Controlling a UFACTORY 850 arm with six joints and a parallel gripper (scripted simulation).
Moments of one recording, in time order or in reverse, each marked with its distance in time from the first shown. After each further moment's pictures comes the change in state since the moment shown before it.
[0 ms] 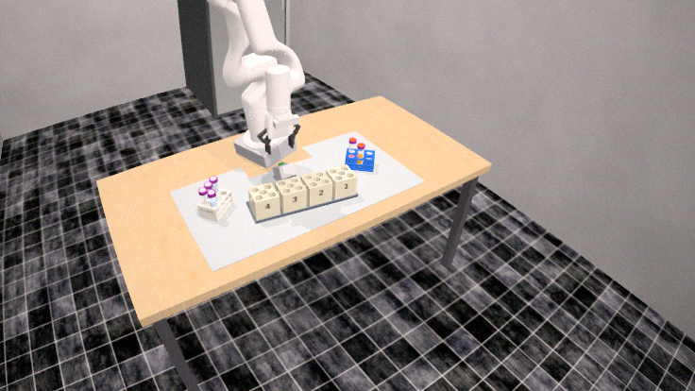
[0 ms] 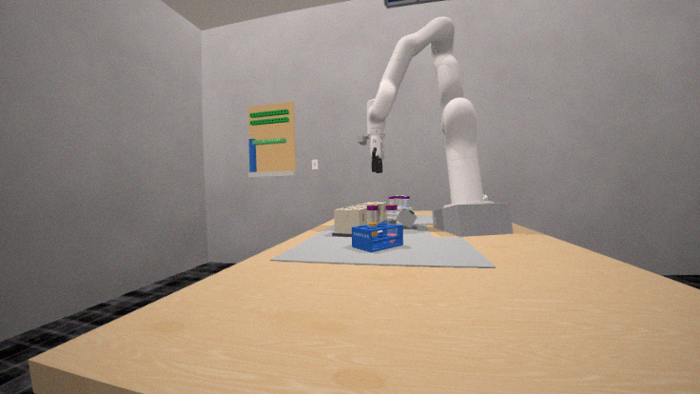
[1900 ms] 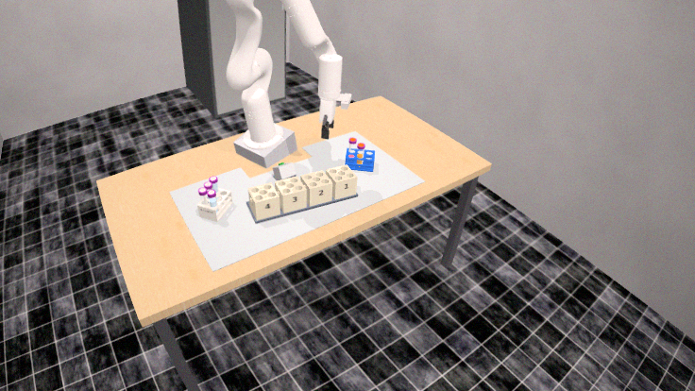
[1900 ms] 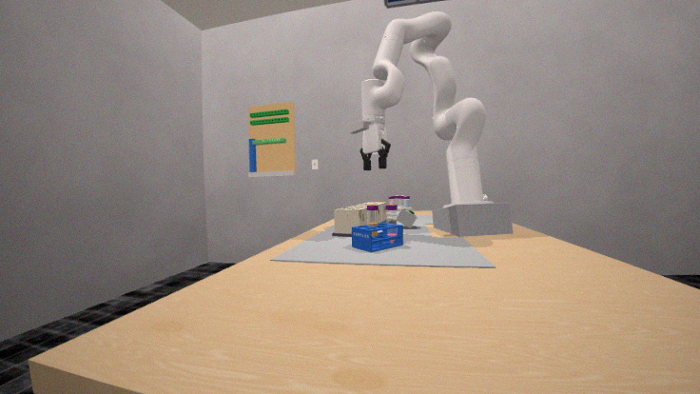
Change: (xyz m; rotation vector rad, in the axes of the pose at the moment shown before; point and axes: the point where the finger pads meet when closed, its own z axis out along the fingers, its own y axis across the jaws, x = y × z) arm -0.030 -0.220 0.003 -0.007 -0.004 -0.851
